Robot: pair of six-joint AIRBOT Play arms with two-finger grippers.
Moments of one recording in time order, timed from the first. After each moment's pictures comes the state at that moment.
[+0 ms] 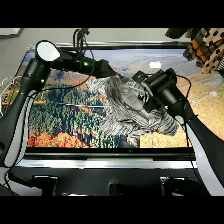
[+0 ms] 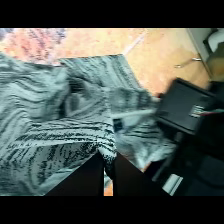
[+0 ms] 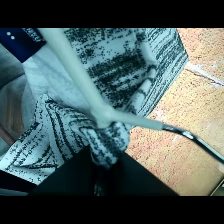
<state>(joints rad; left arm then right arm) -0.43 -1.72 2.04 0.78 -1.20 -1.47 0.48 -1.40 1.47 -2.02 1.51 1.41</state>
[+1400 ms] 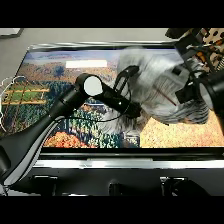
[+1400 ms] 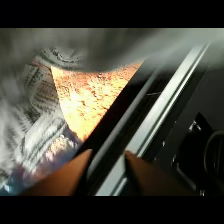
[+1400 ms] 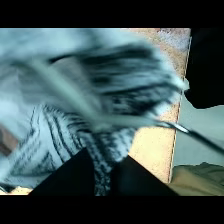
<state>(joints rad) -0.77 -1.68 1.88 1.00 -1.20 -1.57 0.48 -1.02 1.50 -2.25 1.54 1.52</state>
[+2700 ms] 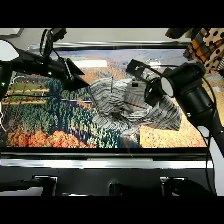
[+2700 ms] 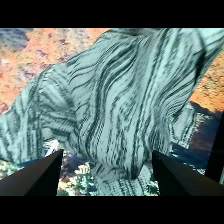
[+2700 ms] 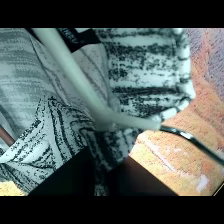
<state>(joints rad) -0.21 -1.49 1.81 0.83 -1.39 -0.69 0.48 -1.24 1.49 -1.91 1.29 1.02</state>
